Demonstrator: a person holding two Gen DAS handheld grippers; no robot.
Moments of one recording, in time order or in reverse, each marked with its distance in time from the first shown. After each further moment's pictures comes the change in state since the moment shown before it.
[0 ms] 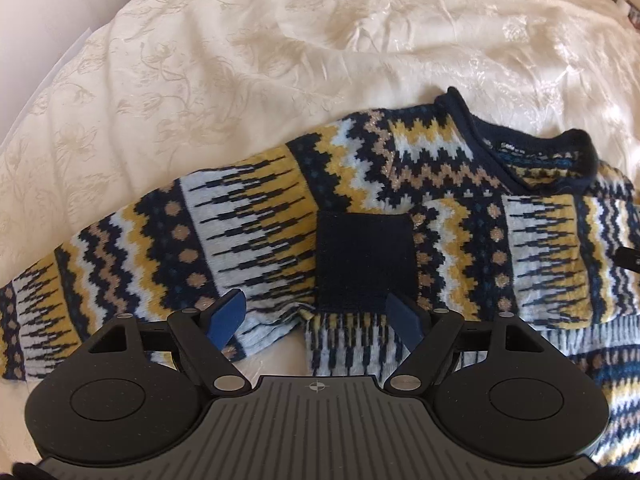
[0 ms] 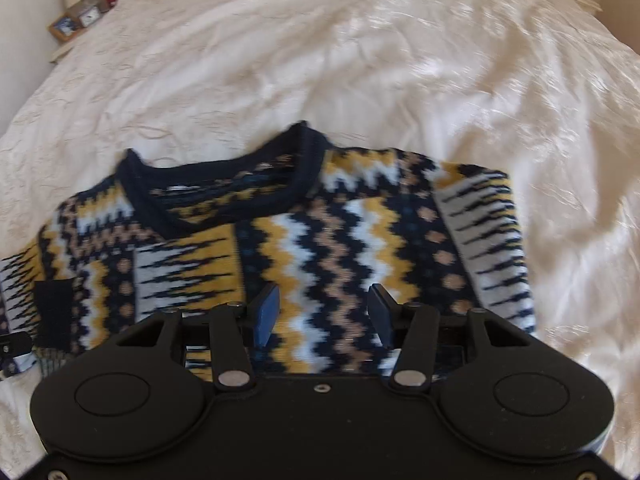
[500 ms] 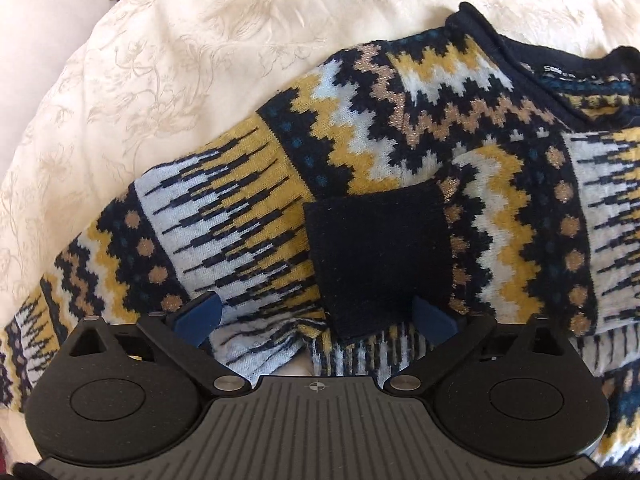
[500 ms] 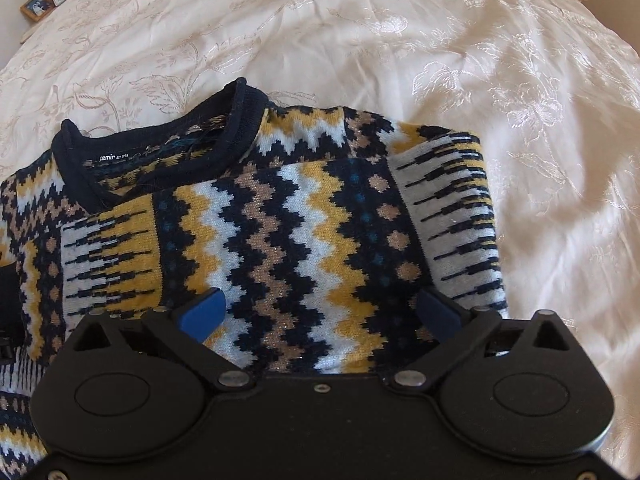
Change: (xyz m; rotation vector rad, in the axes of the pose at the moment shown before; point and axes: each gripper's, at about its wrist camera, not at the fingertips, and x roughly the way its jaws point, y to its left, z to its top) left arm 0.056 -0.027 -0.007 0.135 0.058 0.167; right arm 0.023 -0.001 -0.005 -0.033 0.035 -0.058
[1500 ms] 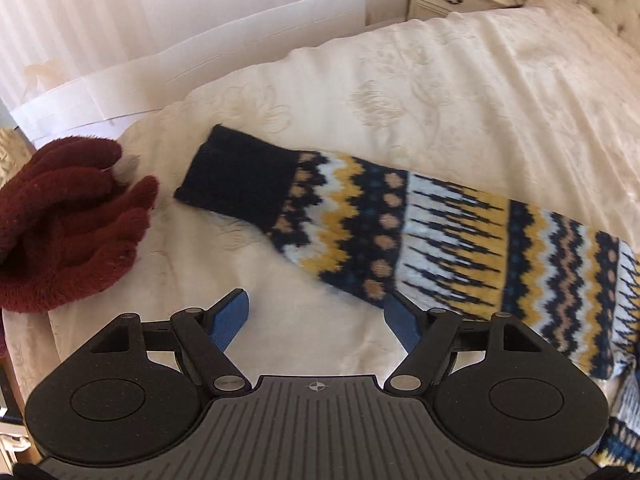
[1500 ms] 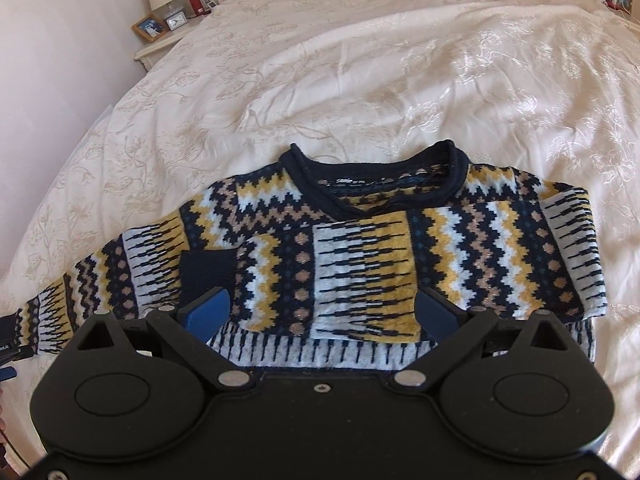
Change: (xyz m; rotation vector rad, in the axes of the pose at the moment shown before) left arm -0.047 0.303 -0.171 -0.805 -0.083 0.099; right arm -0.113 0.096 -0.032 -0.099 -0.123 0.315
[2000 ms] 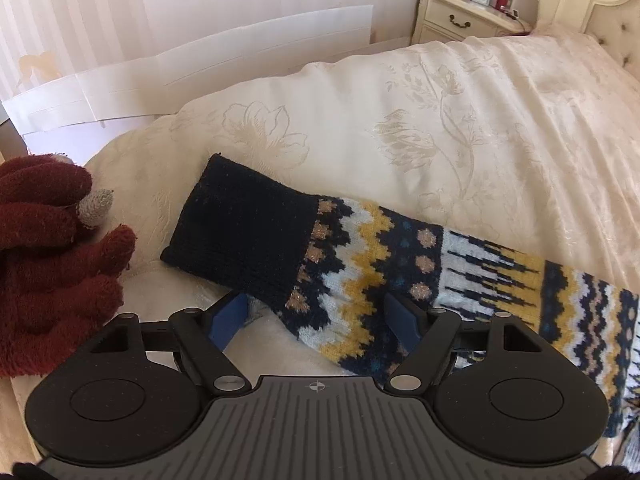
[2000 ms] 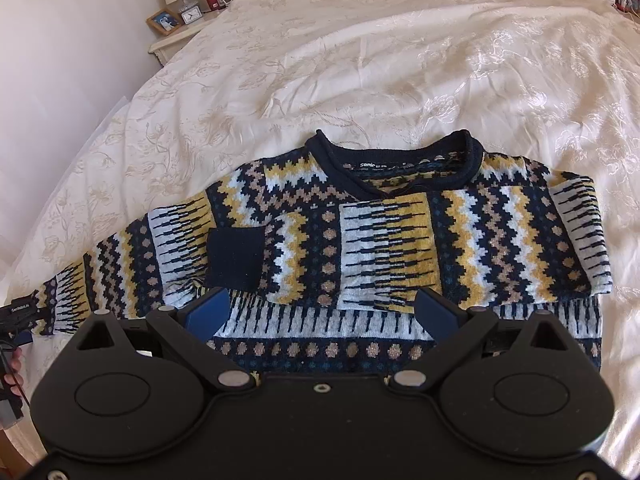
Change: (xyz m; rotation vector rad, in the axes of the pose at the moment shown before) left arm 0.033 0.018 0.022 -0.046 -0.061 -0.059; right arm -0.017 0.008 -0.019 0.000 0.008 0.016
